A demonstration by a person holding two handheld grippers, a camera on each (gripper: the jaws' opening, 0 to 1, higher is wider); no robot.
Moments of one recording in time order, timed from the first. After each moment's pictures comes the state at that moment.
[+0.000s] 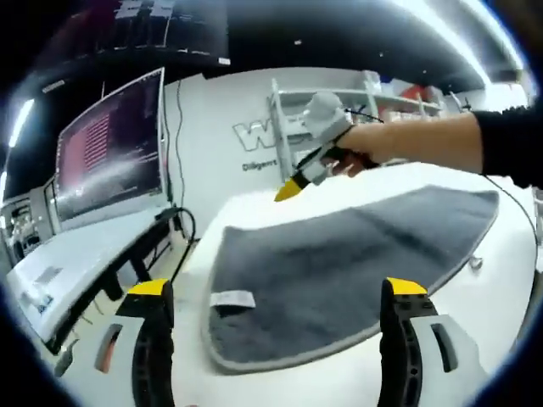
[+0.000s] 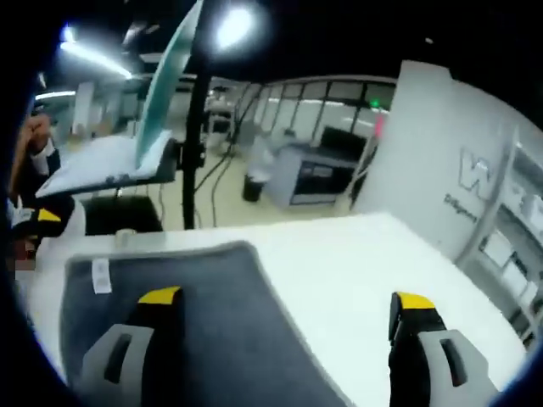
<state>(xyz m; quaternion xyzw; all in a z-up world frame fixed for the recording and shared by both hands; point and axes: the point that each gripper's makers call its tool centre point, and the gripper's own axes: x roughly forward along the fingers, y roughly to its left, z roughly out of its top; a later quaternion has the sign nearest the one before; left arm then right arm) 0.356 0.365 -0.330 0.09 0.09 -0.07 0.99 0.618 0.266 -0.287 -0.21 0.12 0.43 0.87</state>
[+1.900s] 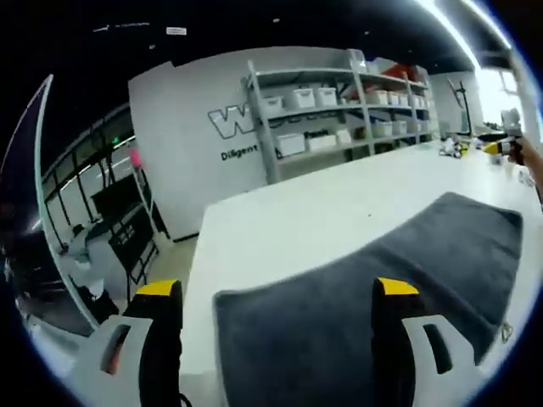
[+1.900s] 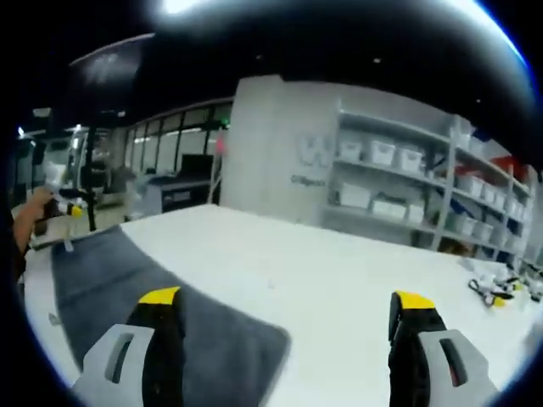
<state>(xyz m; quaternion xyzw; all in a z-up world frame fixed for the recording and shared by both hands) 0.547 0.346 -0.273 0.14 0.16 -0.11 0.97 0.564 -0.267 -0.234 -0.09 0.10 0.15 0.98</state>
